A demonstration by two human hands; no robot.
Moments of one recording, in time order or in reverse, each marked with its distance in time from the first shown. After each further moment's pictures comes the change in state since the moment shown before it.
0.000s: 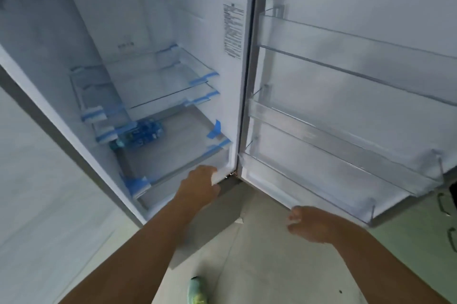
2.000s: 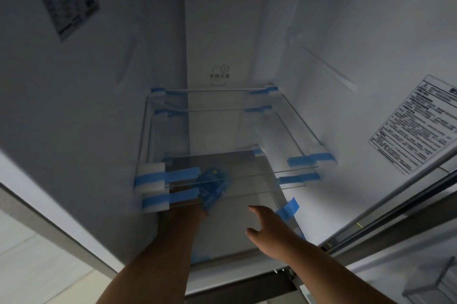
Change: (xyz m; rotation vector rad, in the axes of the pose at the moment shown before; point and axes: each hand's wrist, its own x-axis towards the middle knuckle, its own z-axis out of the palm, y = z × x) left_hand 0.223 -0.220 -0.054 -0.401 0.022 -0.729; right_hand 0.263 -0.318 -0.065 -0.088 -0.027 -0.549
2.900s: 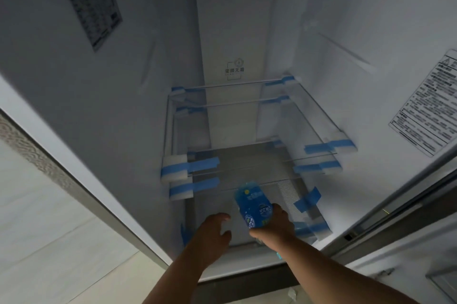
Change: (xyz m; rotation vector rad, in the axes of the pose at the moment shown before) left_hand -0.081 -0.068 0.026 -0.158 0.023 0.378; right_hand 0.032 0.000 0.071 0.153 0.169 0.321
